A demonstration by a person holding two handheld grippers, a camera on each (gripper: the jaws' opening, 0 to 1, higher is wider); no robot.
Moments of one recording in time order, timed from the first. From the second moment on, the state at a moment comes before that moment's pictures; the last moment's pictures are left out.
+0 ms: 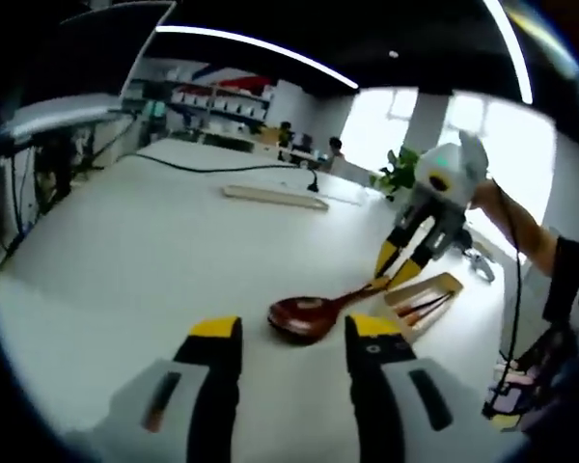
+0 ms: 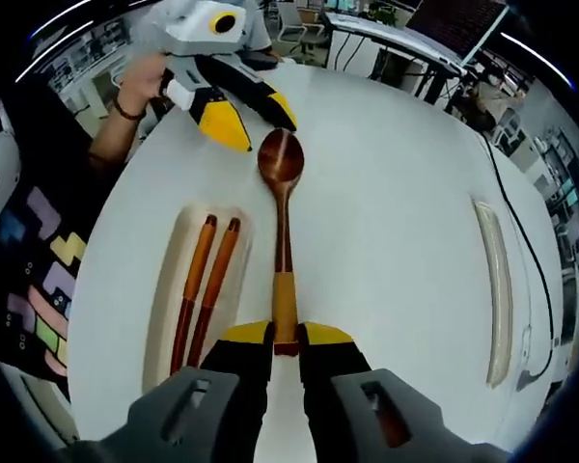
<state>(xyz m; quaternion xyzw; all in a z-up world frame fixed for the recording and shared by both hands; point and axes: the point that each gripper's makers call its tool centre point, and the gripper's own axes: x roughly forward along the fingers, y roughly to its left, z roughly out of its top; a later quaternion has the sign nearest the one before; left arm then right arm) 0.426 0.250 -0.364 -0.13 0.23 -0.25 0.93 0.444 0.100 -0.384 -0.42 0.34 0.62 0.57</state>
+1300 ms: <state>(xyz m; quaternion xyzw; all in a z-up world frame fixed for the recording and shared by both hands) 0.450 0.230 -0.311 -0.38 0.09 -0.22 0.89 0.454 0.105 -0.377 -0.38 0.26 0.61 0.65</state>
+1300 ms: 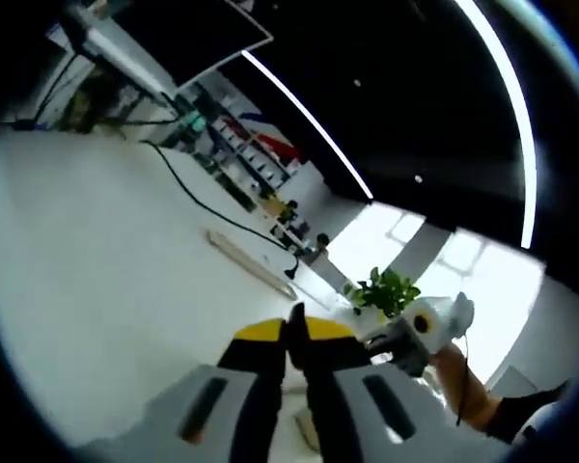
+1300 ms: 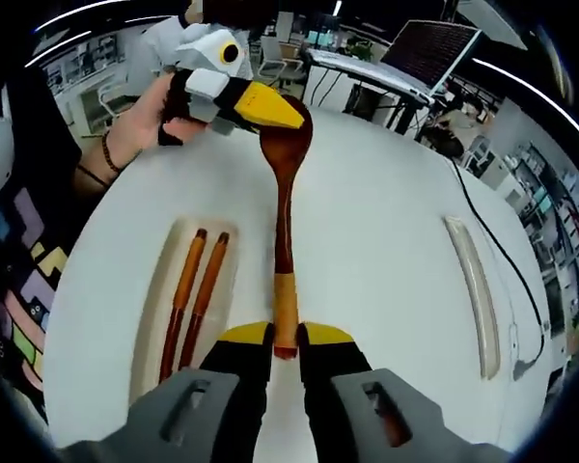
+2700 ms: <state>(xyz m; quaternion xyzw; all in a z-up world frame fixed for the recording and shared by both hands) 0.408 0.129 -0.301 -0.27 0.16 -0.39 0.86 0.391 0.005 -0.335 -0.35 0.18 0.53 0.75</state>
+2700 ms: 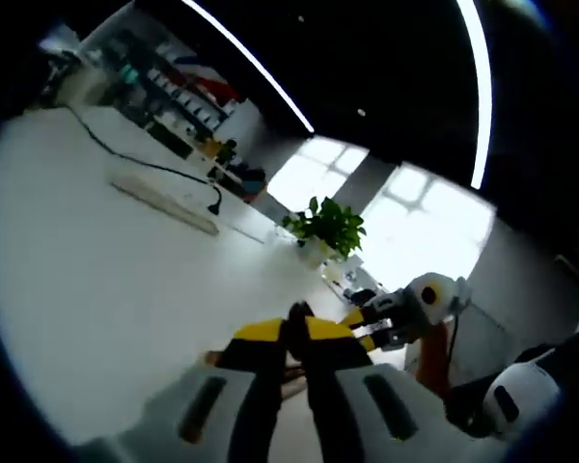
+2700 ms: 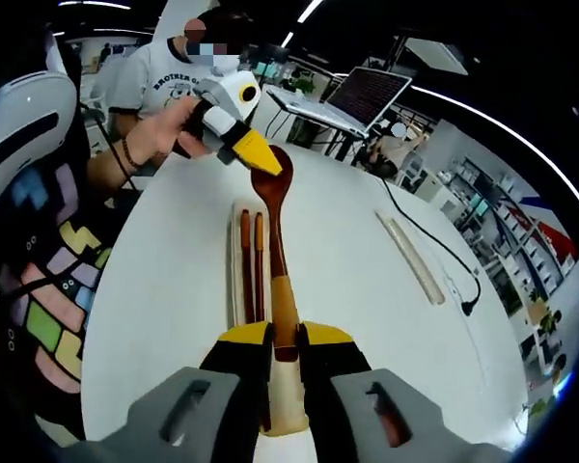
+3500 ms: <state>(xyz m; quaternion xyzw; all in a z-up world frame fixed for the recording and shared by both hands) 0.409 0.137 -0.340 -0.08 0.21 -0.37 0.90 0.400 -0.009 -0.342 -0.28 0.21 0.54 0.76</state>
